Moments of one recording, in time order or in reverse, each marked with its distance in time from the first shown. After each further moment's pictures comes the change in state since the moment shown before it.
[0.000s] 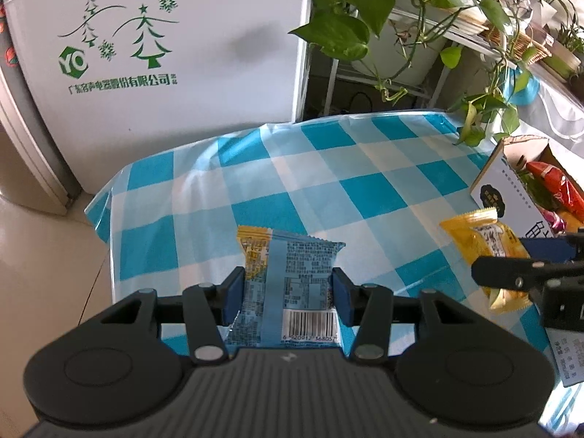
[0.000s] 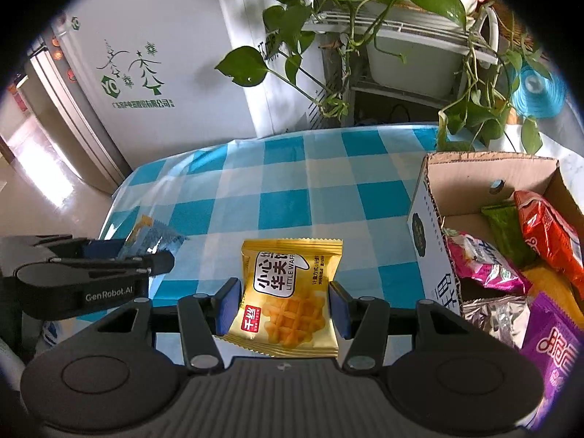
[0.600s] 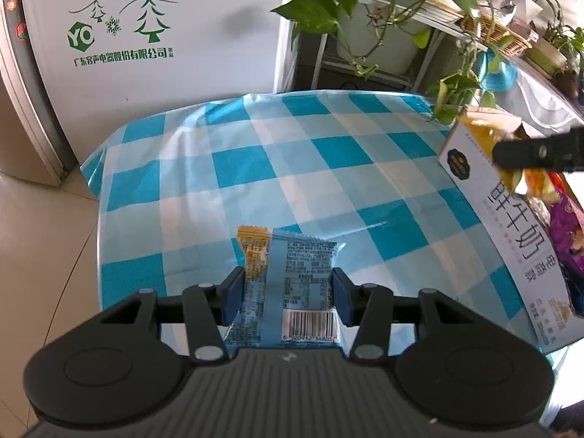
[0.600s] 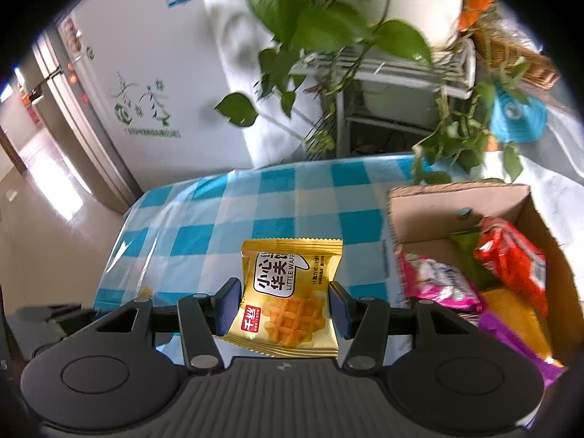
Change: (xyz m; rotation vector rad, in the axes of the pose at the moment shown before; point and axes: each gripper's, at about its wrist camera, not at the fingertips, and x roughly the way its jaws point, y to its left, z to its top) left arm -0.026 -0.022 -0.049 -0.031 0.004 -0.034; right arm -0.046 -0.026 0.004 -0.005 -0.081 0.025
